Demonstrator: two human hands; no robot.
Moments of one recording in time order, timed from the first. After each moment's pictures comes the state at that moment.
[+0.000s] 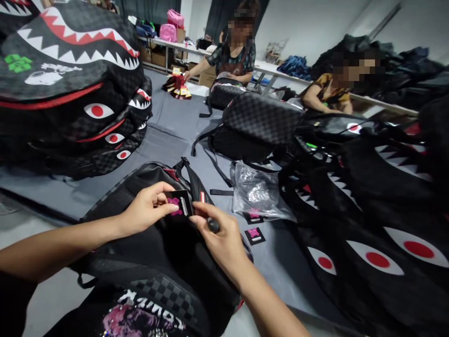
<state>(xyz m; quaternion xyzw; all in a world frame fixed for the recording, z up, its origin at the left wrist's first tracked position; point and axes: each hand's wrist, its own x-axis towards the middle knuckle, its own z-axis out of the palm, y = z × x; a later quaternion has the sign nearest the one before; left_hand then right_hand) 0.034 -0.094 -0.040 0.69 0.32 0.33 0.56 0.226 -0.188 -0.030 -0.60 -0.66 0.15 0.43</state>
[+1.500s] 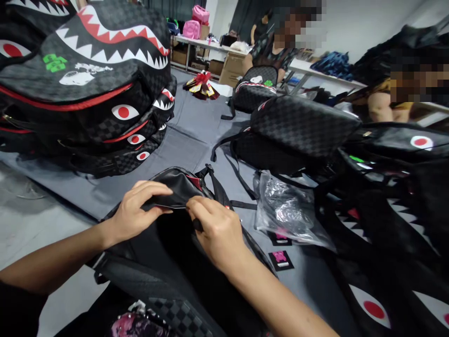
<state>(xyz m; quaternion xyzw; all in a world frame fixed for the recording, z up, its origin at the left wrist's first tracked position) -0.033 -0.062 -0.048 0.83 0.28 0.47 0.10 0.187 -0.122 -0.013 -0.47 -0.83 -0.05 0.30</state>
